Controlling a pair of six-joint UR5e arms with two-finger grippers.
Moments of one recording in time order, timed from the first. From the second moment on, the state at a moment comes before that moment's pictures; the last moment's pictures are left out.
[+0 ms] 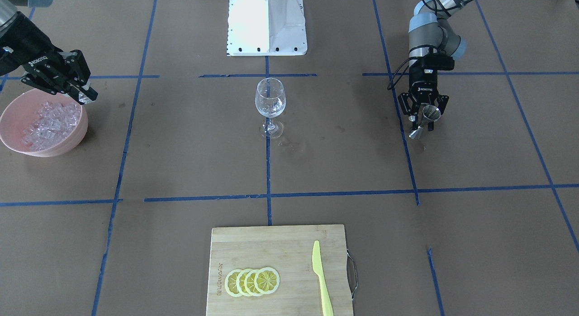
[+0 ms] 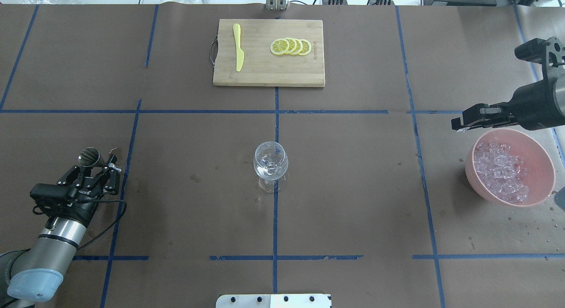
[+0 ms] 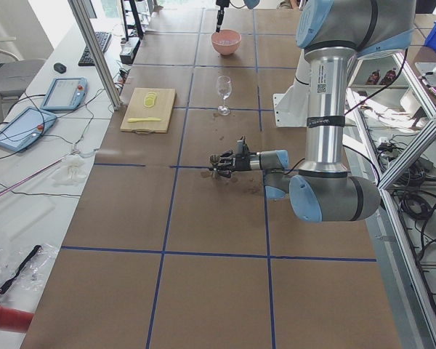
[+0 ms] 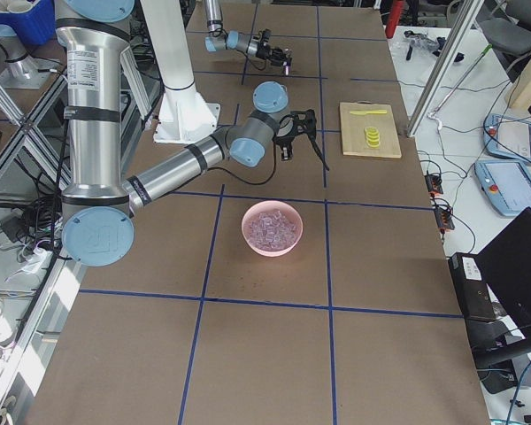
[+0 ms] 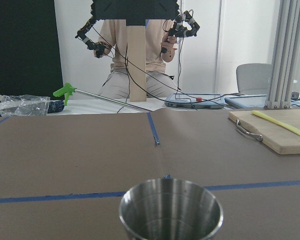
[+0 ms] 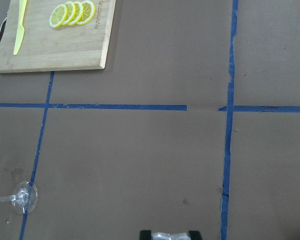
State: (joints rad) left arm -0.15 -1.53 -1.51 -2.92 -0.45 -1.09; right arm 0.99 -1.60 2.10 -1.05 2.25 1.01
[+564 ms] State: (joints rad) left arm -0.16 -1.51 -1.53 -2.92 -0.59 -1.03; right arm 0.98 -1.59 2.10 -1.05 2.25 1.01
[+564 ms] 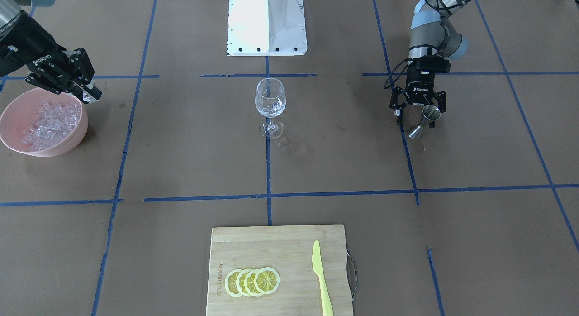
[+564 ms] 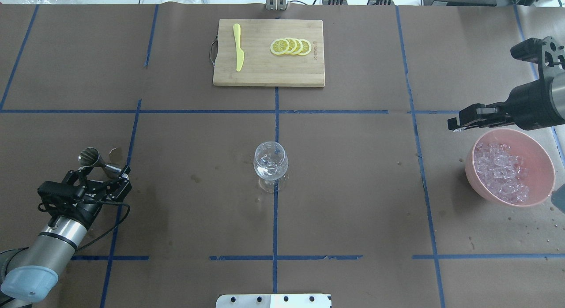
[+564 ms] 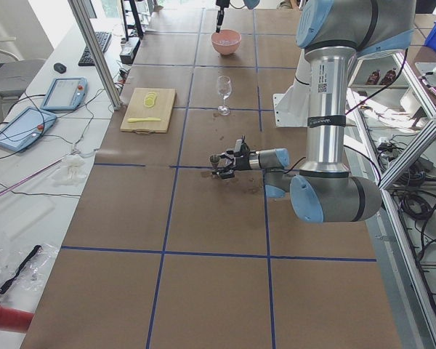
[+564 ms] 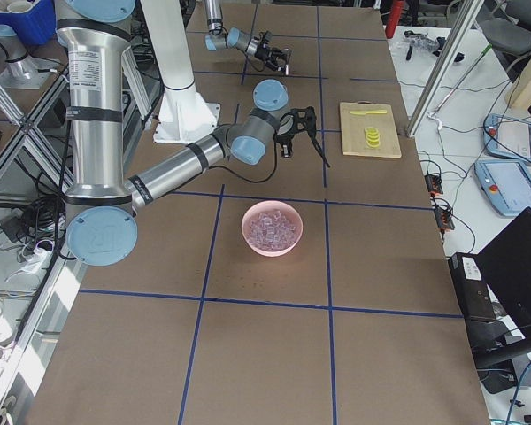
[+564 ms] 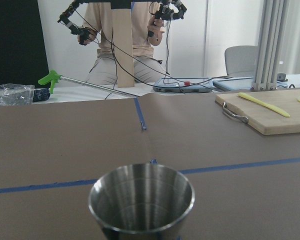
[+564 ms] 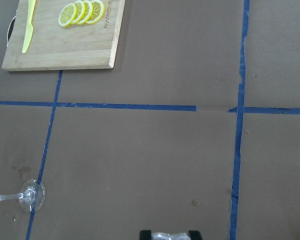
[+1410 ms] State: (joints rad) left arm -0.17 -1.32 -1.72 -2.92 -0.83 -1.05; right arm 0.94 -1.51 2.11 -1.05 2.25 1.07
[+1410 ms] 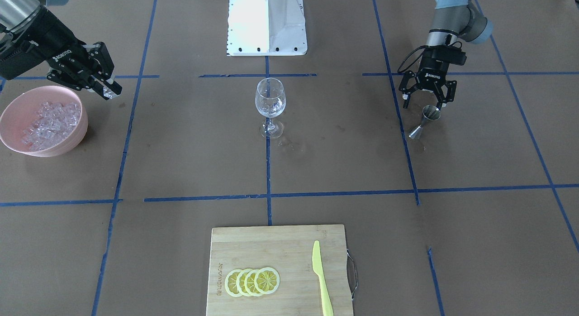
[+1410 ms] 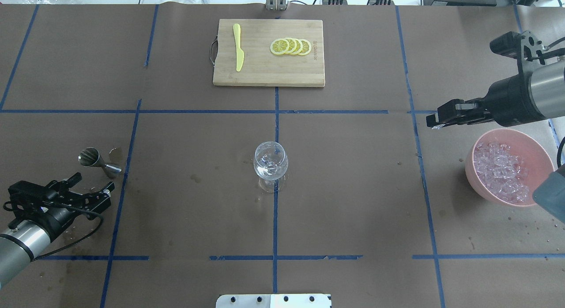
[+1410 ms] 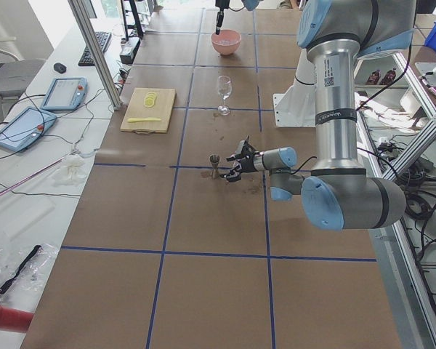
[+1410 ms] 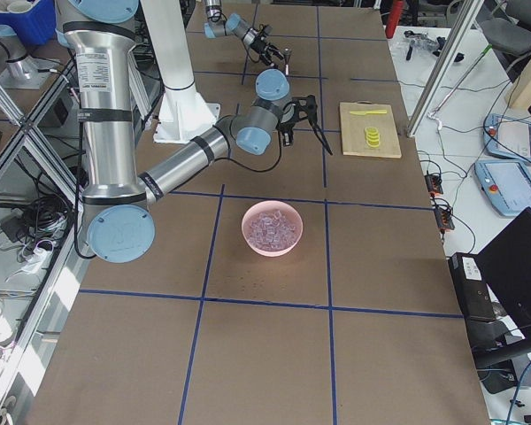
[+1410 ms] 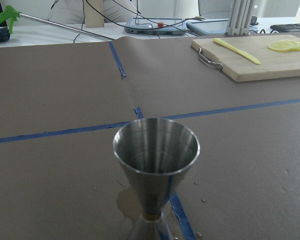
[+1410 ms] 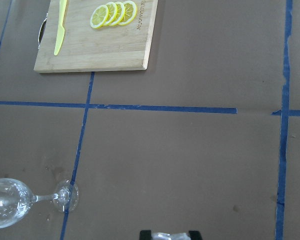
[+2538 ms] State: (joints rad) left arm -0.19 -1.13 -2.07 -2.65 -1.20 -1.20; right arm 0.78 -1.18 2.06 -1.22 2.17 1.18
